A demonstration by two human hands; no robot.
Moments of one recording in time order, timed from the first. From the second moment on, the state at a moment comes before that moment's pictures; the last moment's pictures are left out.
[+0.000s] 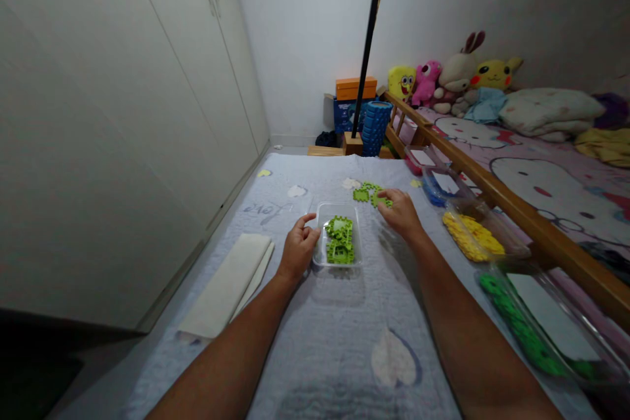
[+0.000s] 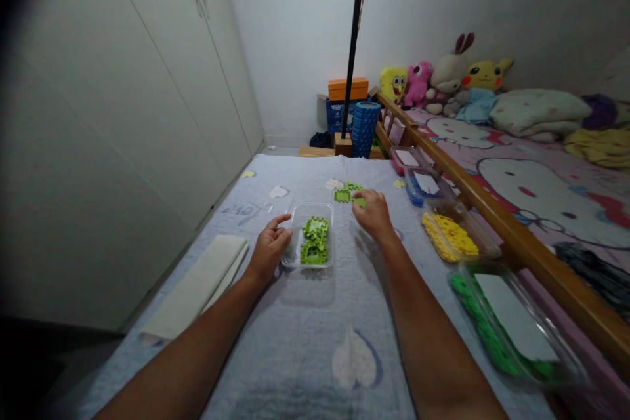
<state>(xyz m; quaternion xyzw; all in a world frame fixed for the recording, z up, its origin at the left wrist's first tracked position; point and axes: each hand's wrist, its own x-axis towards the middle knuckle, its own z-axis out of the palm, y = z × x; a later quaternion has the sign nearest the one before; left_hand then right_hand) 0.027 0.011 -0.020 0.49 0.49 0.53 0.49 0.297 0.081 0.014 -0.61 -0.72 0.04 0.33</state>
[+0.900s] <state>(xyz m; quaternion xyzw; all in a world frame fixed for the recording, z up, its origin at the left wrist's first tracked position) 0.026 0.011 -0.022 0.48 0.49 0.53 0.49 0.295 0.090 -0.040 -0.72 -0.69 -0.02 0.12</state>
